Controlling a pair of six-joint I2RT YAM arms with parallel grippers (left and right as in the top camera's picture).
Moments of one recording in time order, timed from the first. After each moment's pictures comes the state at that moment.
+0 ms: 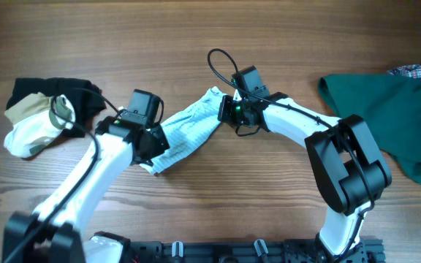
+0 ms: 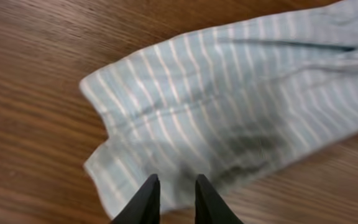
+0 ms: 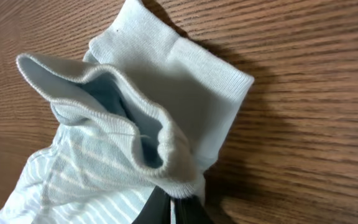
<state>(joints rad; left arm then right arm) -0.30 1.42 0.89 -0.82 -0.01 -0.69 0.47 1.99 1.13 -0.22 -0.29 0.68</state>
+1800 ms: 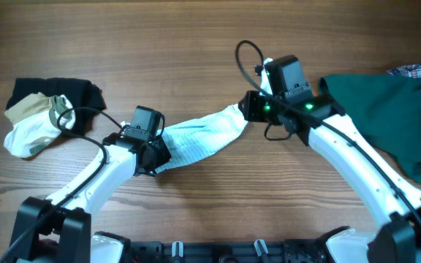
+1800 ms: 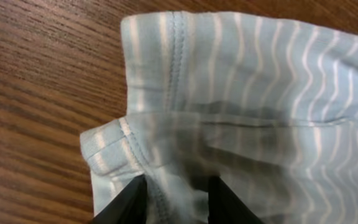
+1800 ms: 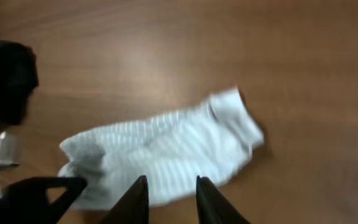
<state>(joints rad) -0.29 1.47 0.69 -0.56 0.03 -0.76 0.42 1.52 1.13 -0.57 -0.22 0.44</state>
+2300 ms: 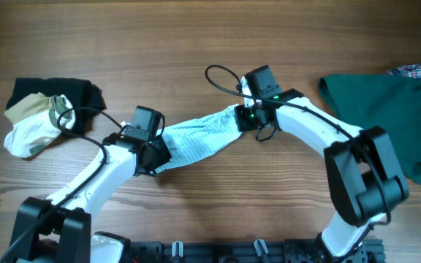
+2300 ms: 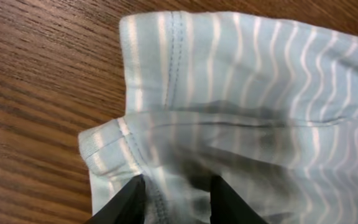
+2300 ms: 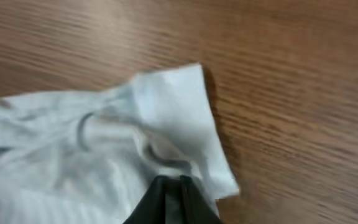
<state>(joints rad) -0.29 1.47 0.69 -0.56 0.03 -0.76 0.42 1.90 1.11 -0.46 -0.18 0.22</state>
